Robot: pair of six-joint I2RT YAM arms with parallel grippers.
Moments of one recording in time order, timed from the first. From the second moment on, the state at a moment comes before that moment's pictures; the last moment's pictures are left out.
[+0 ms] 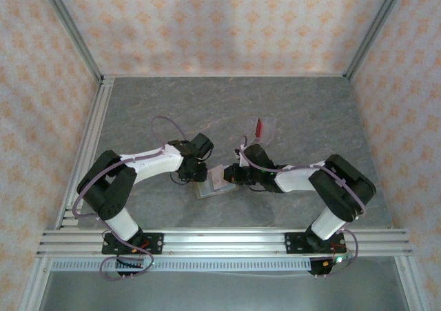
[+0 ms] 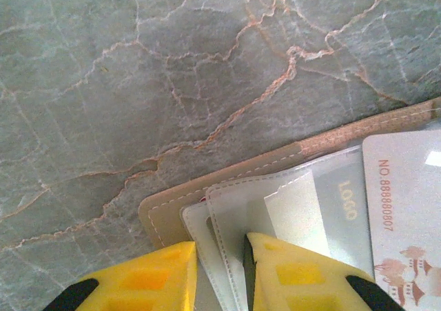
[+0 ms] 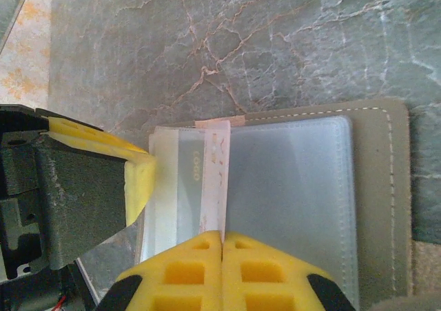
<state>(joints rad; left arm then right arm) -0.64 1.66 0.95 -0.68 0.00 -0.66 0.73 1.61 0.57 0.33 -0.43 0.83</state>
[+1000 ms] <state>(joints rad) -0.64 1.66 0.95 -0.67 0.00 -0.66 0.72 1.61 0.57 0.32 -0.41 0.82</state>
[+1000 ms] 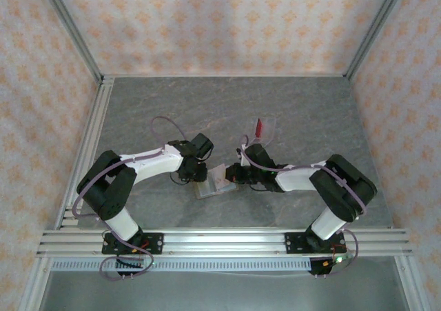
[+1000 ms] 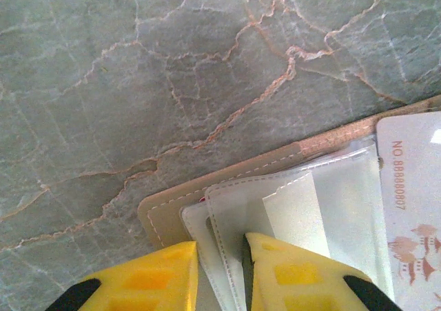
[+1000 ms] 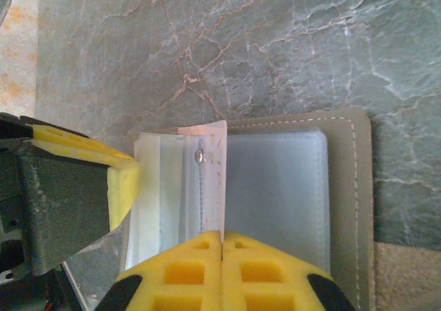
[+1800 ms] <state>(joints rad) -0.63 1.66 0.95 -0.68 0.00 -0.66 0.72 1.65 0.57 0.38 -0.42 0.86</state>
